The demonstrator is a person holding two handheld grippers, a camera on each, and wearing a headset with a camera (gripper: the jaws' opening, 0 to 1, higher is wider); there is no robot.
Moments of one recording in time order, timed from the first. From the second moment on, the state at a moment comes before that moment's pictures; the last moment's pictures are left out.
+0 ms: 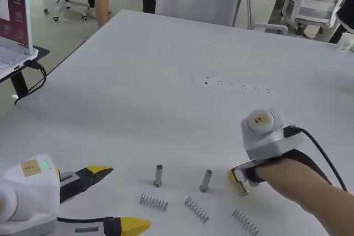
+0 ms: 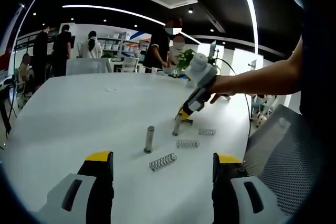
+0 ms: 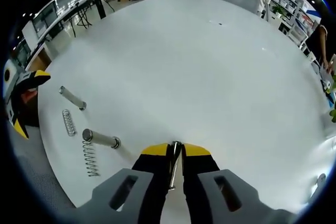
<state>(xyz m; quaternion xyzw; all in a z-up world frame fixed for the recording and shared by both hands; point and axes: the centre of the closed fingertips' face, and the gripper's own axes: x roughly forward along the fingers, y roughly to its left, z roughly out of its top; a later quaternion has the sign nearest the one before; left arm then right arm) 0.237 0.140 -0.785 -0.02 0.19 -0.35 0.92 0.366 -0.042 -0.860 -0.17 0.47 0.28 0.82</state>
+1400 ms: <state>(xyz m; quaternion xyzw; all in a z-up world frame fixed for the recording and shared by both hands) 0.235 0.131 -0.779 -0.01 0.18 -0.36 0.92 0.342 -0.060 -0.821 -0.12 0.40 0.28 0.86</state>
